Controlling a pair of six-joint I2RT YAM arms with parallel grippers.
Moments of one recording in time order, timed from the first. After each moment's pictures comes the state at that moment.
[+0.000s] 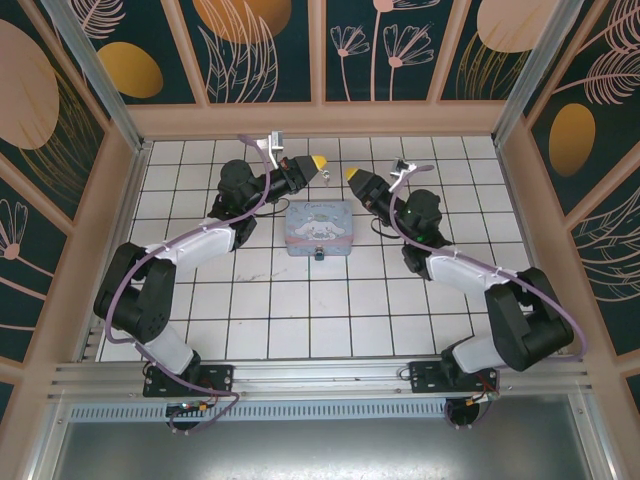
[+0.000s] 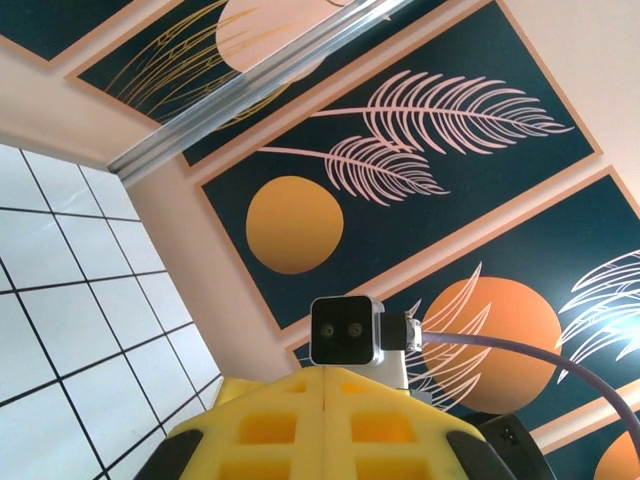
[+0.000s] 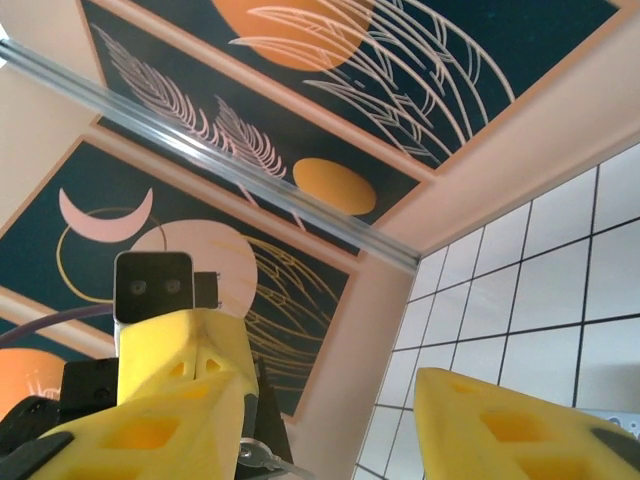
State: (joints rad) left arm -0.48 1.65 1.02 0.81 0.63 -1.16; right arm 0.47 1.42 0.69 0.86 -0.33 1.10
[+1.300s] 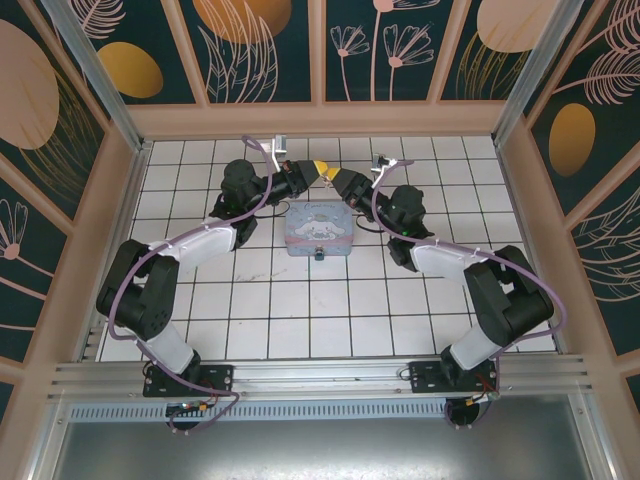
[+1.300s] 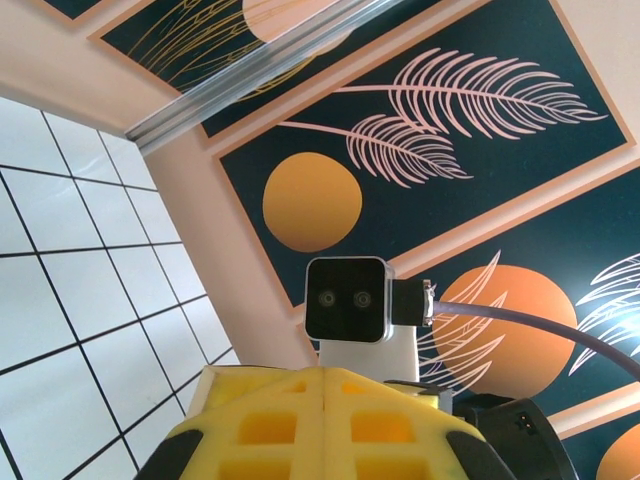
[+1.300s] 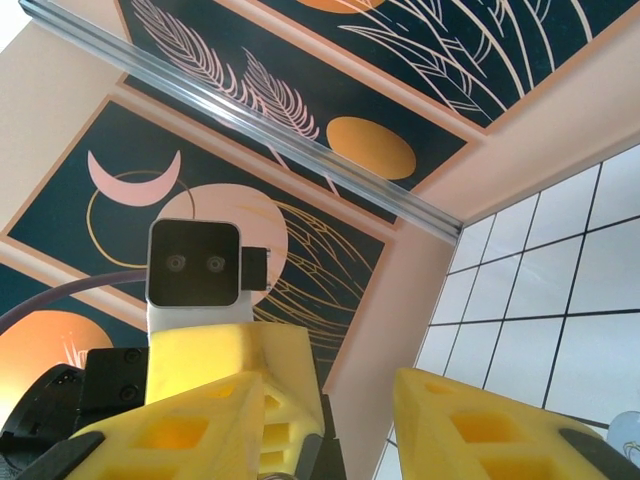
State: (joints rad) left arm -0.48 1.67 1.02 0.76 0.66 -1.16; right arm 0.53 1.57 0.78 0.97 -0.38 1.13
